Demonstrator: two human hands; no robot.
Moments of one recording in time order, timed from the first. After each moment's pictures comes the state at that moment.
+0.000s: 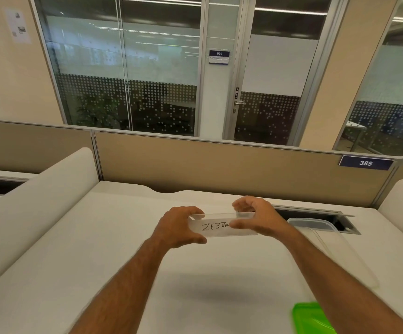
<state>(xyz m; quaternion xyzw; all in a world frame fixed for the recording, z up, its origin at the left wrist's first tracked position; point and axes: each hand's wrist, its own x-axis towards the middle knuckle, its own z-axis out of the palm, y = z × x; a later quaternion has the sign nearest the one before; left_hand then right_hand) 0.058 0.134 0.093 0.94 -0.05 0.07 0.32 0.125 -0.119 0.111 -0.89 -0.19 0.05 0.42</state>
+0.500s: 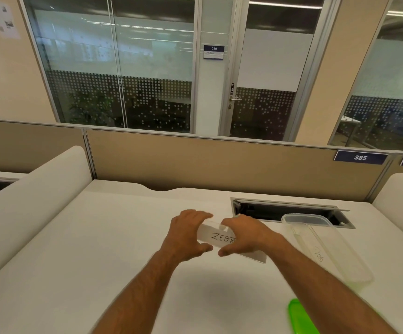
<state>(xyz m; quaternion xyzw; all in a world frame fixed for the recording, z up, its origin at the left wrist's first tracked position) 0.062 0.101 0.056 0.96 -0.11 0.11 0.23 0.112 -0.098 0.082 -0.96 -0.25 0.08 0.05</state>
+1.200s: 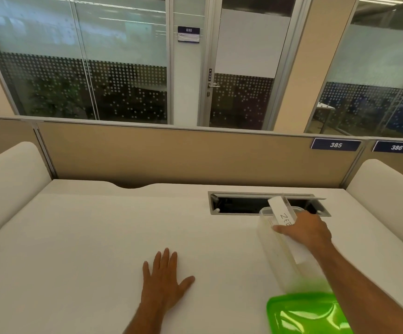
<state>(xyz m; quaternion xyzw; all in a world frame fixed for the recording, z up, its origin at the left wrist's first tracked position) 0.066 0.069 -0.095 0.99 0.03 -0.05 0.12 0.150 -0.286 0.061 -0.97 0.18 -0.03 0.13</state>
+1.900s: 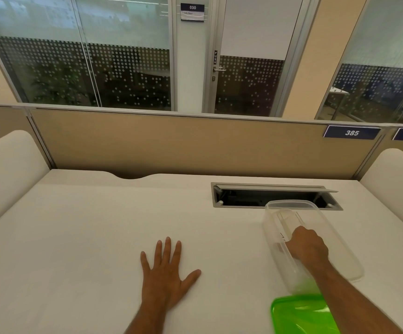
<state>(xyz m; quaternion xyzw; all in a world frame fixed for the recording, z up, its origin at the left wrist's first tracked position) 0.073 0.061 -0.115 1.00 0.04 0.01 0.07 0.157 -0.283 -0.004 -0.97 0.21 0.07 0.07</state>
